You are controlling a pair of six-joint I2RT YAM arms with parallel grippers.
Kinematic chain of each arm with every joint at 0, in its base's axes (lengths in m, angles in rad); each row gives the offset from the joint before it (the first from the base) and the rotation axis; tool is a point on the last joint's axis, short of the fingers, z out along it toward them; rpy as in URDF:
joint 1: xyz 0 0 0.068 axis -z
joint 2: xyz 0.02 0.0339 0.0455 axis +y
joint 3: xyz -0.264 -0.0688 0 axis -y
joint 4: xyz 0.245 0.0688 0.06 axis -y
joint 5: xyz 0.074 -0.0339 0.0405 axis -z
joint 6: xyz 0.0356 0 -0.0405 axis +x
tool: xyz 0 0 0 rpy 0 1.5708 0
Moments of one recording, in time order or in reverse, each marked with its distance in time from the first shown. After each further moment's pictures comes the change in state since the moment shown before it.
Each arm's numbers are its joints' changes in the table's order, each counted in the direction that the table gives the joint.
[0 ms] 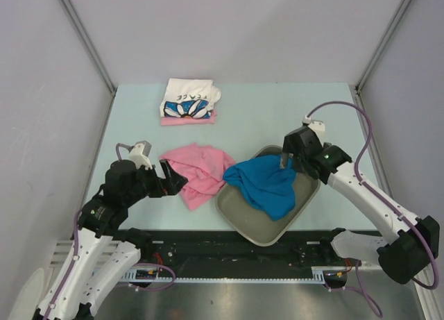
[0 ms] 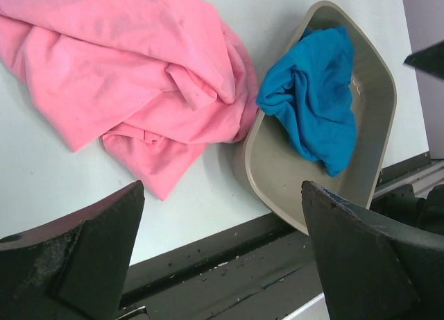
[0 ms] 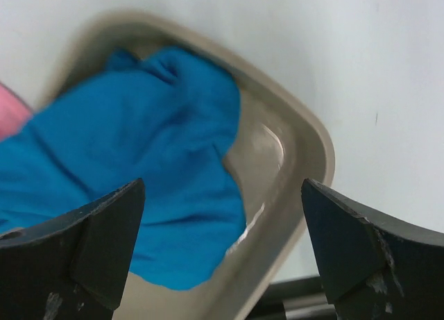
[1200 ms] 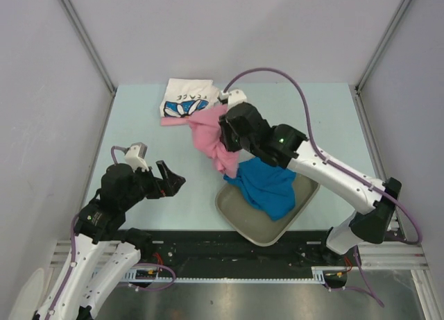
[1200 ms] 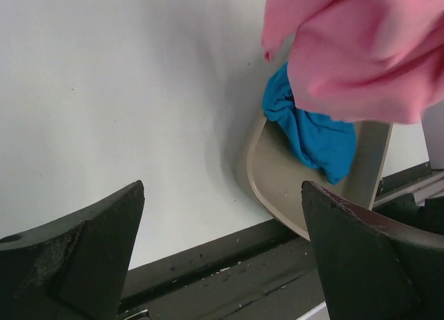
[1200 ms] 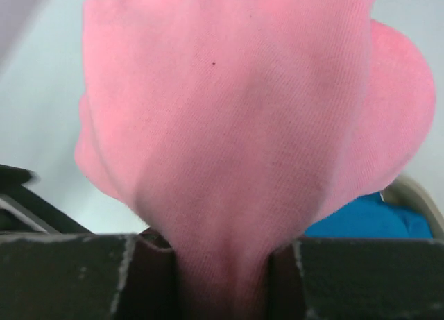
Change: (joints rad) left arm 0.000 -0.039 0.000 -0.006 -0.026 -0.001; right arm -0.390 0.369 0.496 0.132 -0.141 -0.229
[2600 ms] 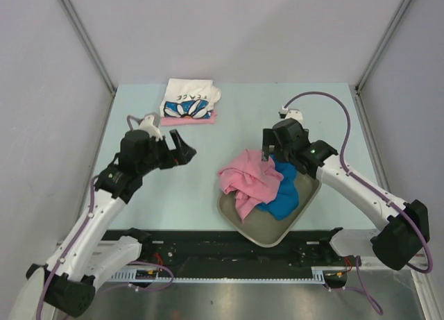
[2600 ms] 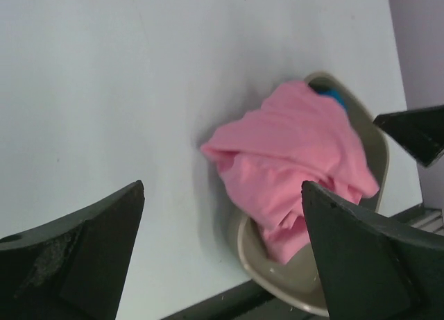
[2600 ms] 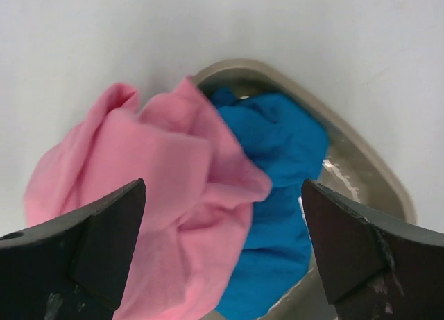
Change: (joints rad) left arm -0.002 0.423 0.185 0.275 -0.029 -0.020; right arm 0.357 -0.270 -0.491 0.068 0.043 0.132
